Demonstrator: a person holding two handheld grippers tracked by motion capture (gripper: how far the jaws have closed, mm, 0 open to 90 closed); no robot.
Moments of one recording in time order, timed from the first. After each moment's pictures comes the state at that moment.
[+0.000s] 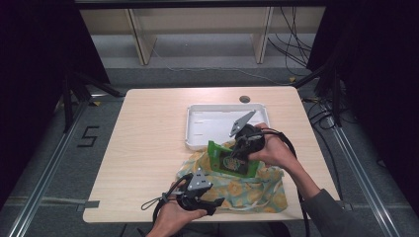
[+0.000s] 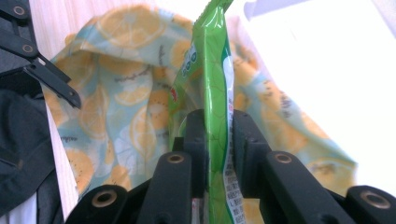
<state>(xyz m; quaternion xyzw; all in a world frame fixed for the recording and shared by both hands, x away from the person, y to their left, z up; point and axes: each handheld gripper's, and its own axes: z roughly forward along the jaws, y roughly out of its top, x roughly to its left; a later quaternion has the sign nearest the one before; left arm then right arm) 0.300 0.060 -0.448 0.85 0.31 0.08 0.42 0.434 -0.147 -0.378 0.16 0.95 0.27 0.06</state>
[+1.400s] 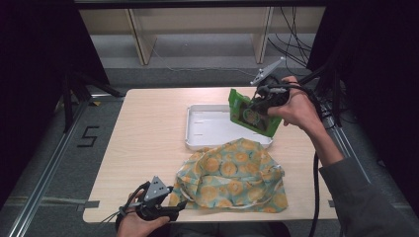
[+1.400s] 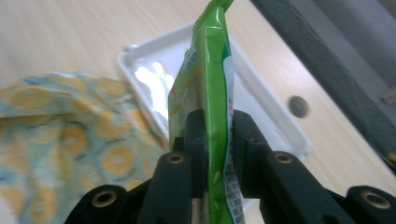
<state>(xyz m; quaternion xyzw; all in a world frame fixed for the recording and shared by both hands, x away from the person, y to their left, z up) 0.275 0.147 -0.451 0.82 0.38 0.14 0.40 0.474 -0.186 -0.264 0.25 0.91 0.26 0.18</state>
